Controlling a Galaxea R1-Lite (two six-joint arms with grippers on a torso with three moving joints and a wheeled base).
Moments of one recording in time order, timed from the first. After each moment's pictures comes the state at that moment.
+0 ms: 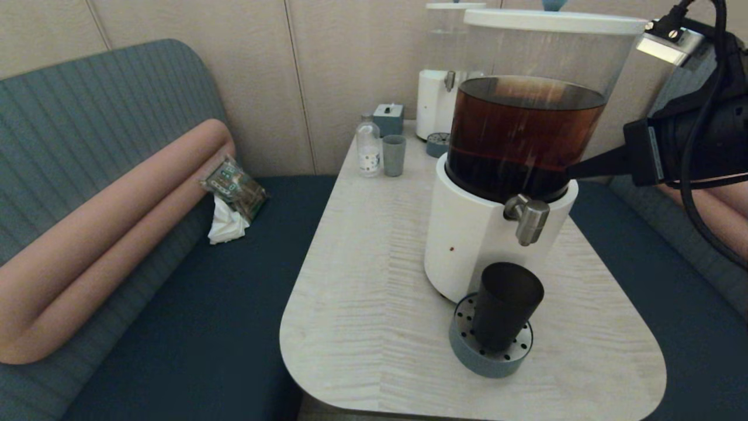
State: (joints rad) left arm 0.01 0.00 0.00 0.00 0.00 0.00; right arm 0.33 1.55 -1.66 0.64 0.19 0.05
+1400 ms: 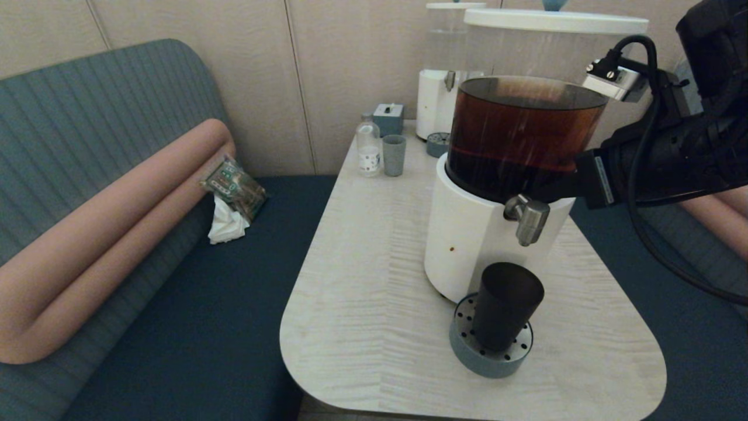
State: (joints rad) left arm 0.01 0.00 0.00 0.00 0.00 0.00; right arm 0.38 1.62 -1.64 0.62 0.17 0.04
